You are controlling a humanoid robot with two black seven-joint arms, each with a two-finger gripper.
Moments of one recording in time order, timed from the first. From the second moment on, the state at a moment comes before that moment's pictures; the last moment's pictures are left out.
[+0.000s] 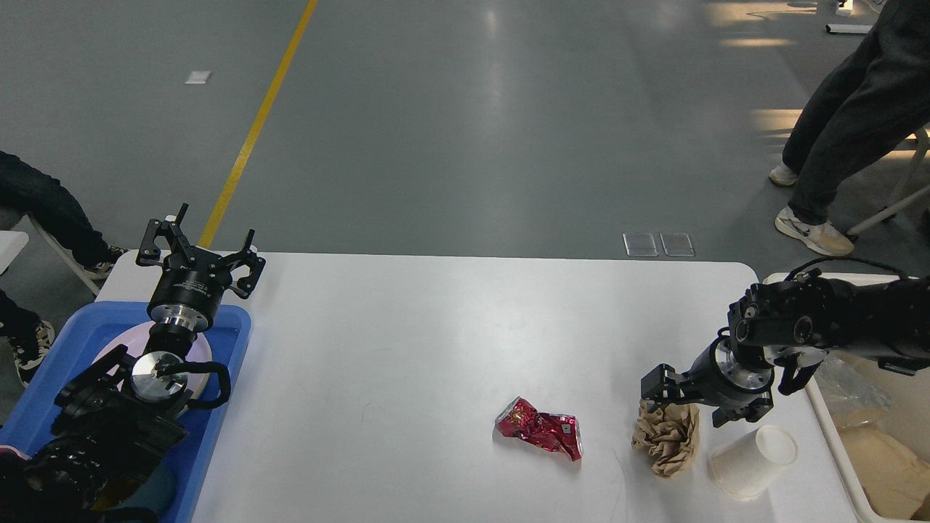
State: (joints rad) left arm -0.68 0.17 -0.99 -0.27 -0.20 -0.62 -0.27; right arm 1.36 -0.32 -1.03 1.01 -0.21 0.45 -0.08
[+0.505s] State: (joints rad) left arm -0.68 0.17 -0.99 -0.27 -0.20 -0.62 -0.27; right arm 1.32 -0.29 -1.02 1.01 -0.25 0.35 -0.09
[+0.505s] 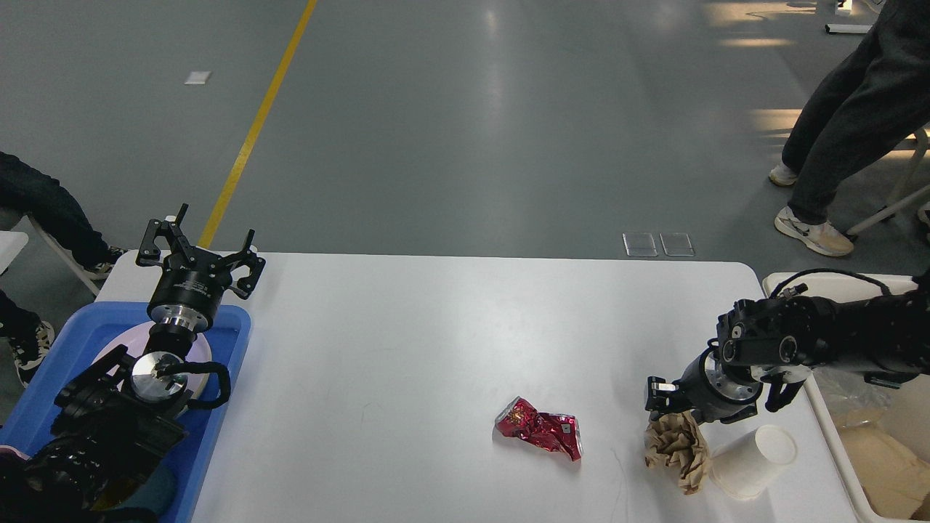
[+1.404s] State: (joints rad) left arm -0.68 0.17 -0.99 -0.27 -0.20 -0.62 -0.27; right arm 1.77 -0.46 -0.96 1.07 -0.25 0.55 -0.09
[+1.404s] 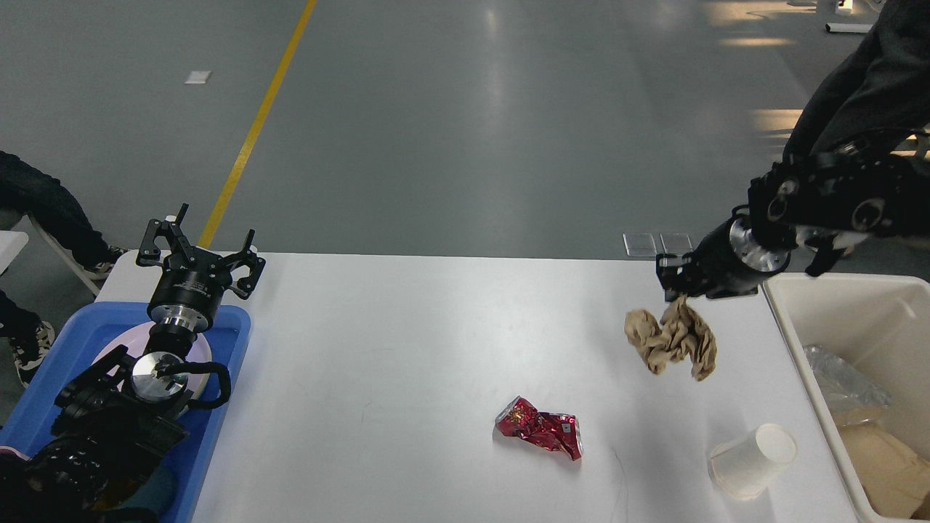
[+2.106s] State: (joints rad) left arm -0.68 0.17 -0.99 -0.27 -0.20 -0.62 -0.27; right arm 1.65 -0.73 -1.01 0.76 -0.24 0.44 -0.09
